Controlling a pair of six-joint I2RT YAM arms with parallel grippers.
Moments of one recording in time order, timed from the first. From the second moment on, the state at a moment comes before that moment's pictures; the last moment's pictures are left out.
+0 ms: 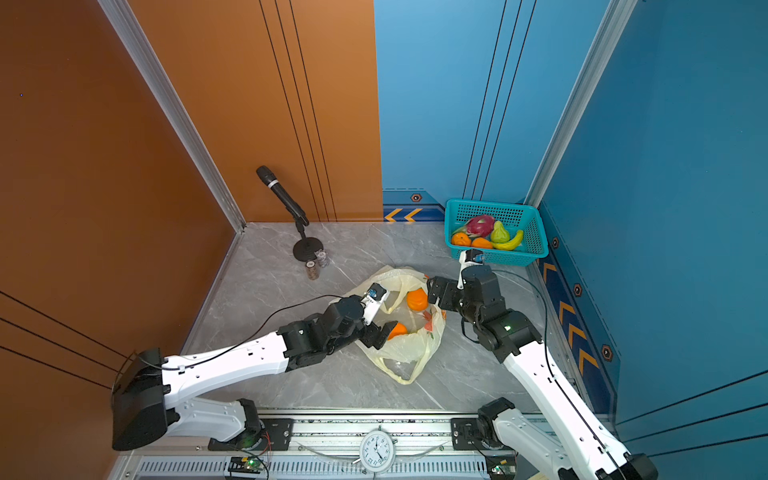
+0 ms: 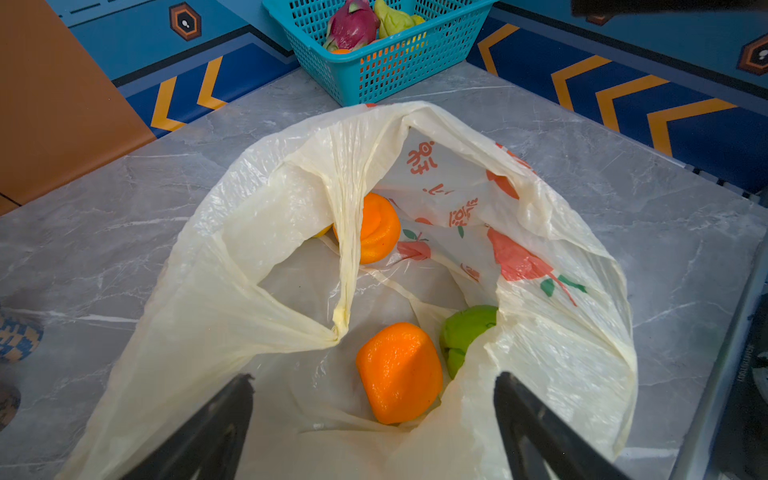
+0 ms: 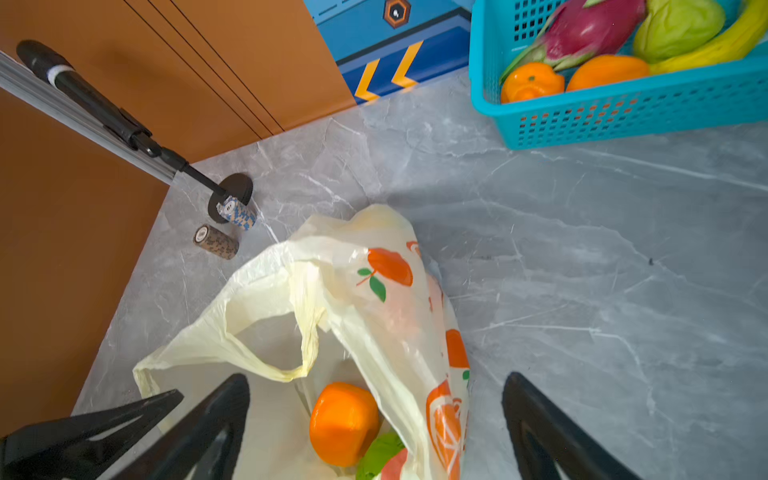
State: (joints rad) left arm -1.03 1.34 0.91 -0.12 -0.26 -0.16; right arm 0.44 0.92 0.92 -0.60 0.07 0.55
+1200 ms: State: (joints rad) left arm -1.08 1.56 0.77 -0.02 -0.14 -0.38; right arm 0.88 1.02 0.62 -0.59 0.35 0.85
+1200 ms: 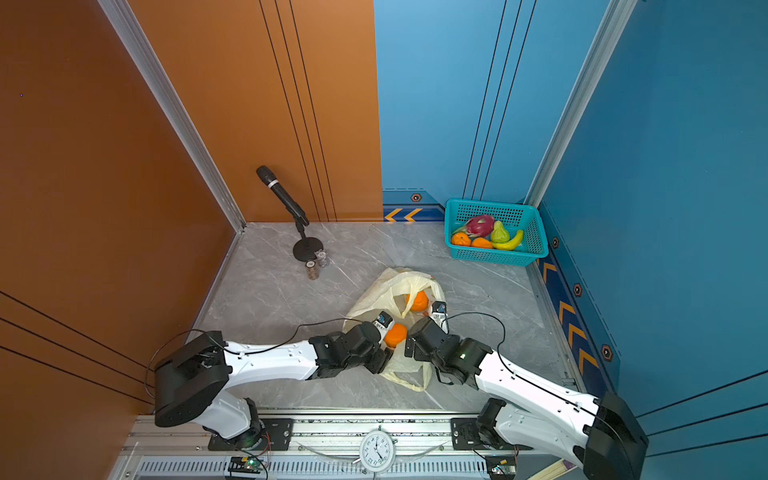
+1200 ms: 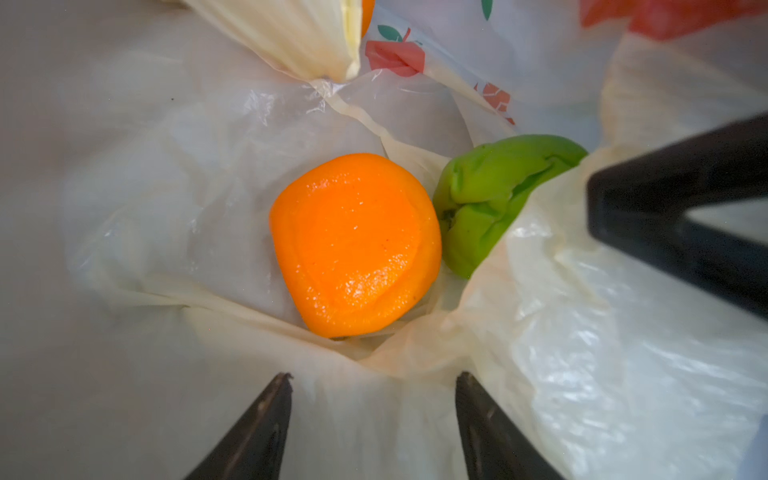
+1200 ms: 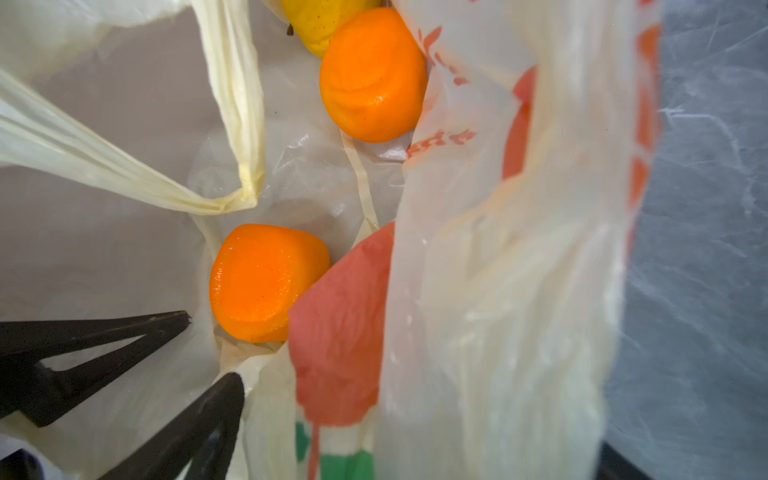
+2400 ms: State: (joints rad) left arm -1.02 1.77 0.97 -0.02 -0.20 -0.35; right arm 0.88 0.99 0.50 -0.58 0.30 0.87
